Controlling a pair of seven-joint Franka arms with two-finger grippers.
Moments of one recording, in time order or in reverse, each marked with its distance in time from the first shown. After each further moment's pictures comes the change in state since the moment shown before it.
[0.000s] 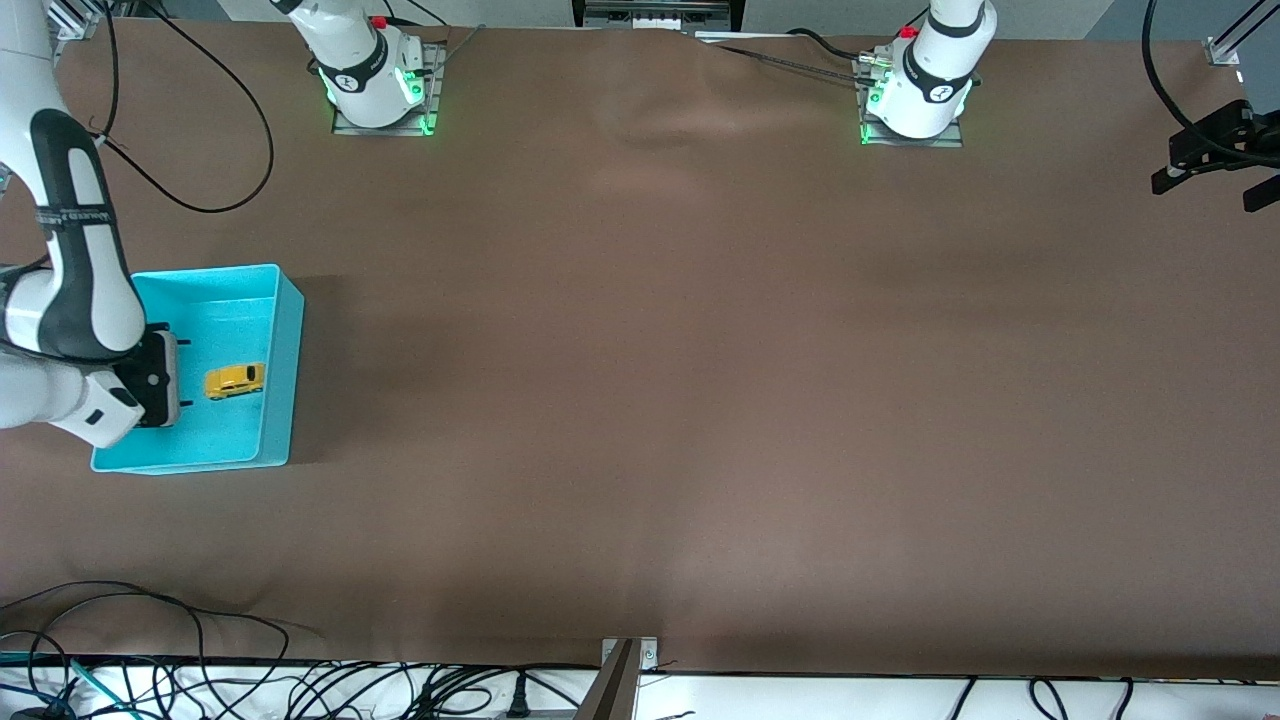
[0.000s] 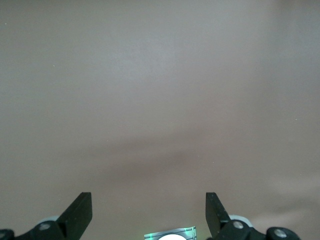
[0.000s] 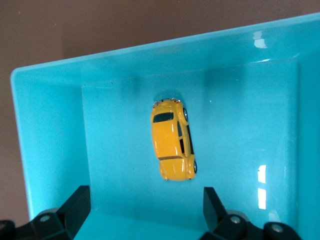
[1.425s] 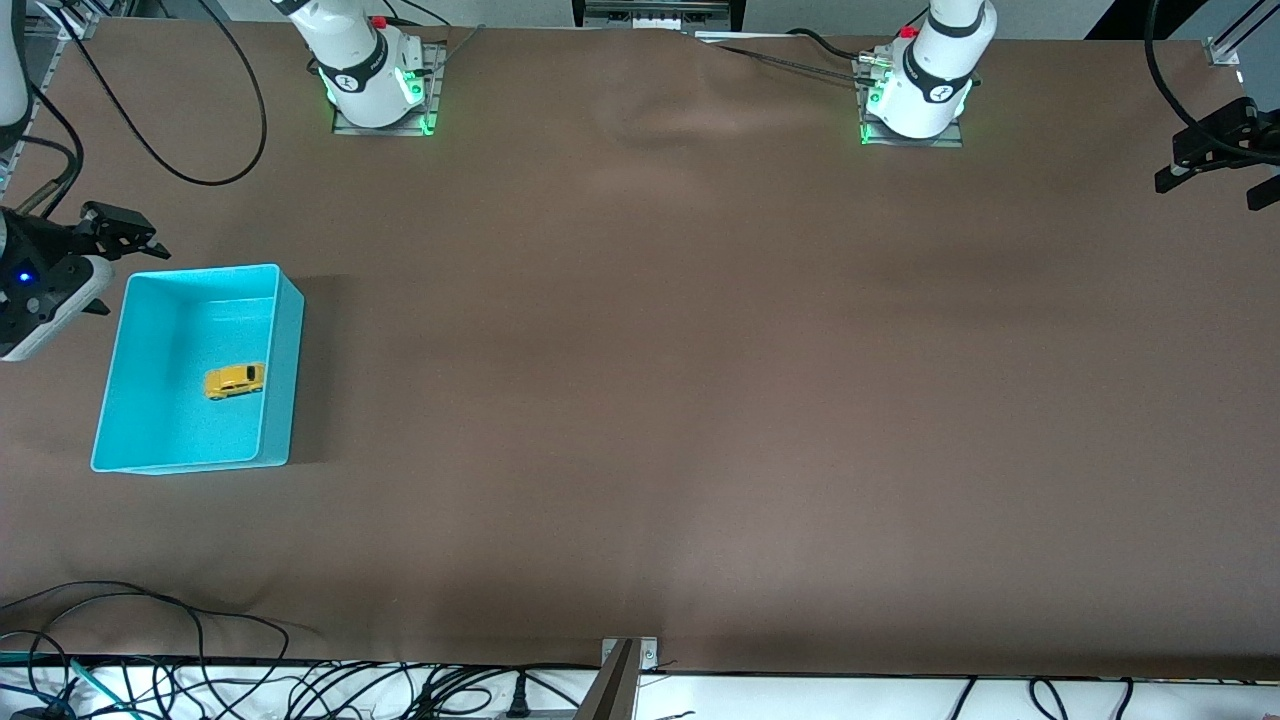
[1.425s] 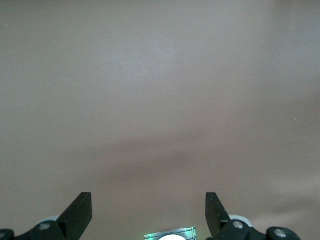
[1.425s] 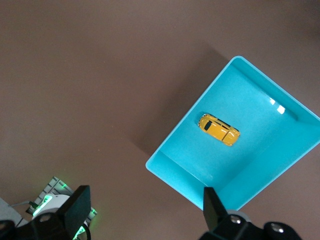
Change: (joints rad) left arm -0.002 0.001 -0.005 0.006 0.000 -0.001 0.000; right arm 0.003 -0.402 0.189 0.021 0.129 -0.299 1.031
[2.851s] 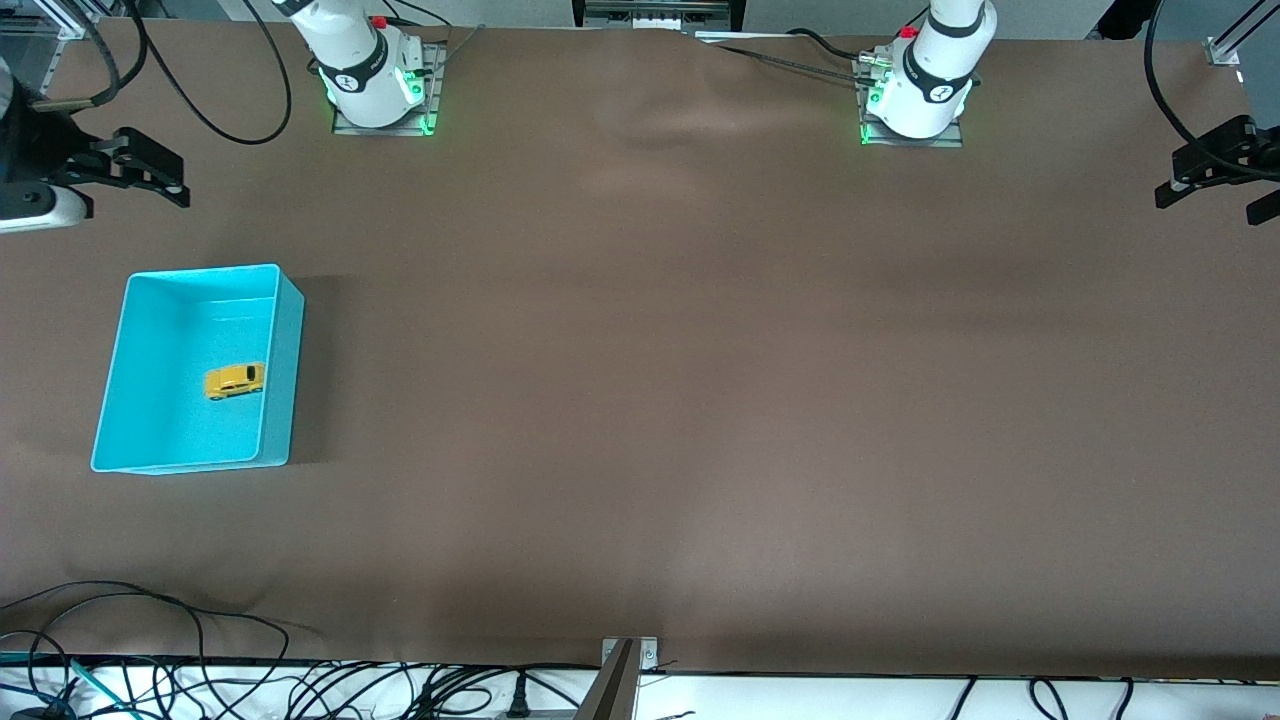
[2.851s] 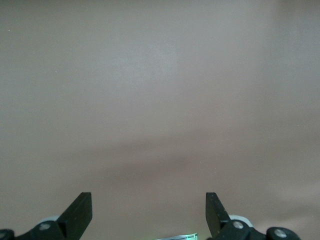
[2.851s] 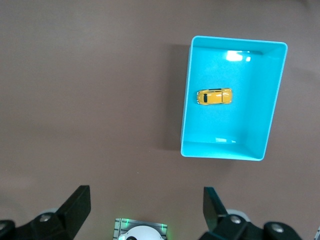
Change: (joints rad) left arm 0.002 0.016 0.003 0.000 0.000 0.030 0.001; right arm 0.076 -0.185 -0.013 -0.005 0.018 -0.058 0.617
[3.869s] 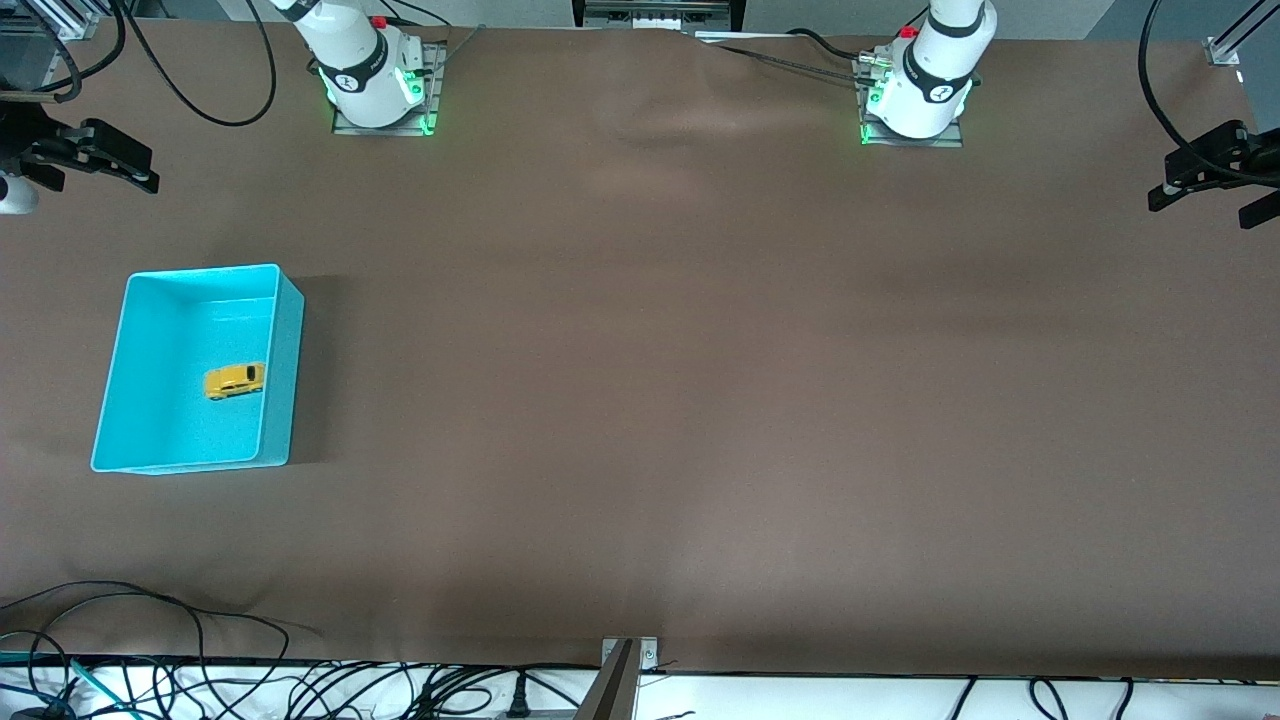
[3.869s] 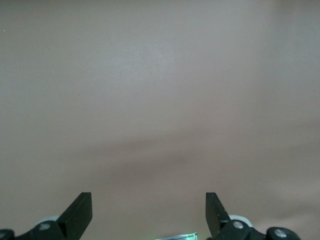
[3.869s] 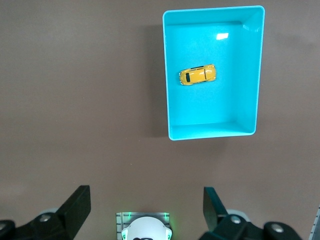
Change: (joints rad) left arm -0.005 0.009 -0.006 0.000 0.000 0.000 0.001; right arm 0.146 -0.084 -0.213 -0.126 0.002 0.019 0.046
